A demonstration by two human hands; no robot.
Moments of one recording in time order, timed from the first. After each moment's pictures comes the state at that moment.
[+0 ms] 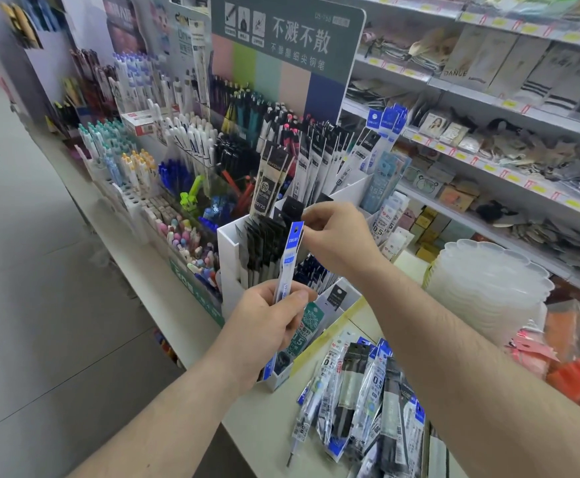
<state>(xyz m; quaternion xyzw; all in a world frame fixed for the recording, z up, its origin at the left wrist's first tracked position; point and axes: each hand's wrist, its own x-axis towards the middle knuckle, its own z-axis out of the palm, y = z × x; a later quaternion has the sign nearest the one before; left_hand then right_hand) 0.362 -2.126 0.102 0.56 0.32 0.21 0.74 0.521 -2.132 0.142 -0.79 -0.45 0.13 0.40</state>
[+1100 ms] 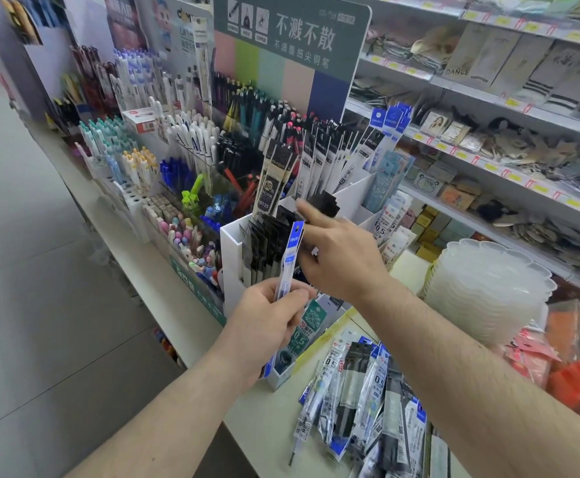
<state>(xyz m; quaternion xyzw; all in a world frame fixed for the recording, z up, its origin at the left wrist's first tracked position) 0.364 -2.122 0.099 0.55 0.32 0.22 0.74 0.524 -2.140 0.111 -0.70 -0.65 -0.18 0.24</state>
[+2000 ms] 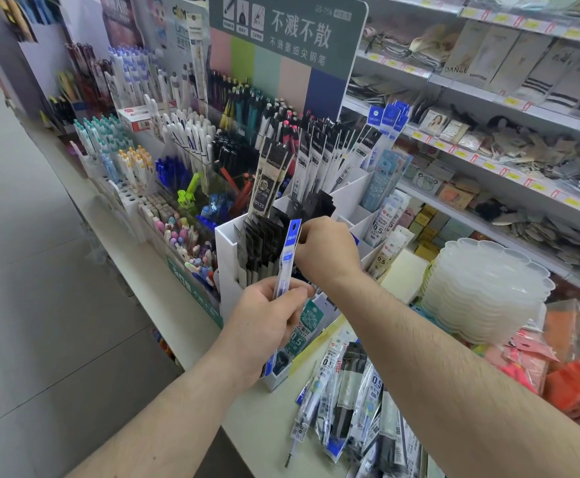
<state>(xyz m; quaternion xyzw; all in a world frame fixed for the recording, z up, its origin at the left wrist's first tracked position) 0.370 -2.123 0.099 0.55 0.33 0.22 0.74 0.509 -2.119 0.122 -0.86 -0.43 0.06 0.26</state>
